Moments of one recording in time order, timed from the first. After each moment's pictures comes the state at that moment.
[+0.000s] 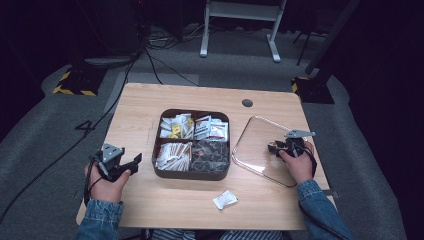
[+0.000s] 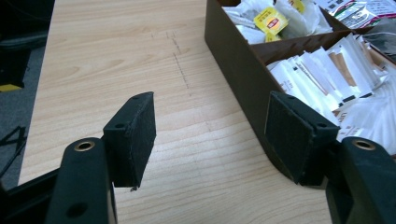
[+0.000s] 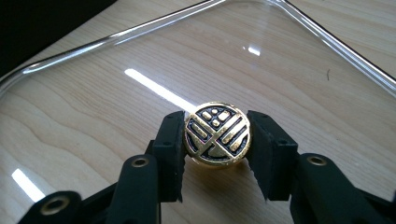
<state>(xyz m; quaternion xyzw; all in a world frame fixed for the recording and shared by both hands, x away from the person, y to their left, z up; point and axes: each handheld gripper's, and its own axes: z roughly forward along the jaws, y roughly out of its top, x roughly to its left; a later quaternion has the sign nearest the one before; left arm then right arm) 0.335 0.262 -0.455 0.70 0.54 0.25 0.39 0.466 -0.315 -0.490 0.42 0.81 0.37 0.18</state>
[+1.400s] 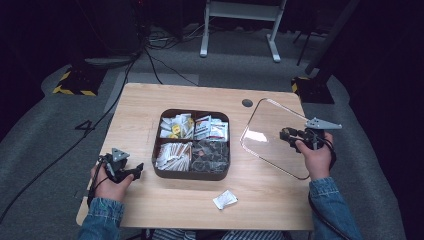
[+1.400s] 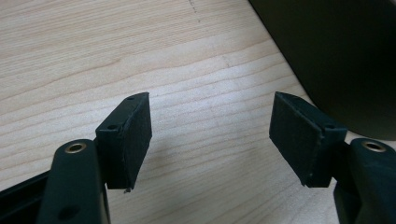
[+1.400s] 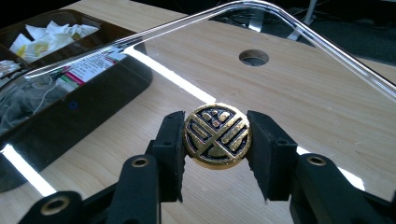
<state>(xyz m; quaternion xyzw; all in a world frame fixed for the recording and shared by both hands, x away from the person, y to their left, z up) 0.349 0.263 -0.492 0.75 0.55 0.21 0.31 0.448 -0.334 -0.413 0.40 0.77 0.45 0.20</state>
